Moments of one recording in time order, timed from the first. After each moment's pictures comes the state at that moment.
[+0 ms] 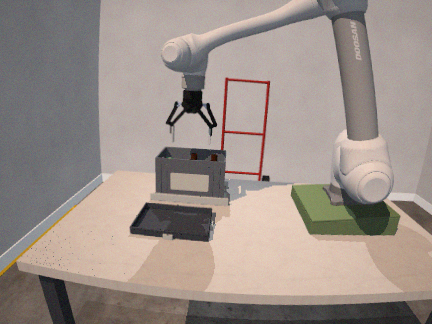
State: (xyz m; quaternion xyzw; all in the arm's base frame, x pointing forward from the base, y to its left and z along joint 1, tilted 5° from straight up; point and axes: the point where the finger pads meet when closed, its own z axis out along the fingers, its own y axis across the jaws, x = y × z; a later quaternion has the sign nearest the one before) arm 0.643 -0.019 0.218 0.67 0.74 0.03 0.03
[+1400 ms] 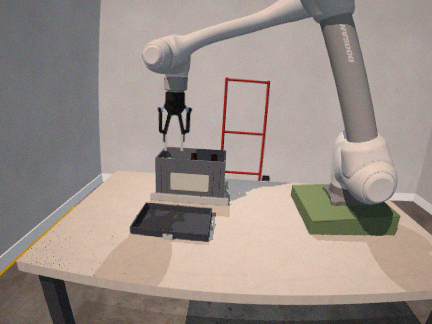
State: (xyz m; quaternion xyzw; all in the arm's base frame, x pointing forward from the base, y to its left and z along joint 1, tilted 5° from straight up) arm 0.705 0.009 0.216 0.55 0.83 0.02 0.03
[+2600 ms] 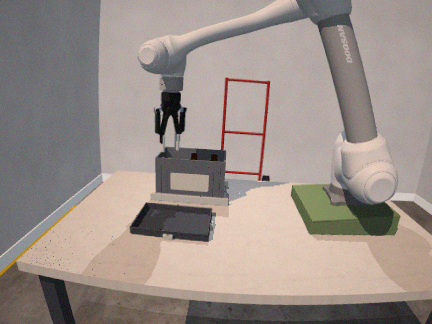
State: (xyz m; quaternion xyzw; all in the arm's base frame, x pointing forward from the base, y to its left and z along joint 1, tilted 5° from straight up) arm 0.720 0.016 0.216 0.38 0.92 0.02 0.04
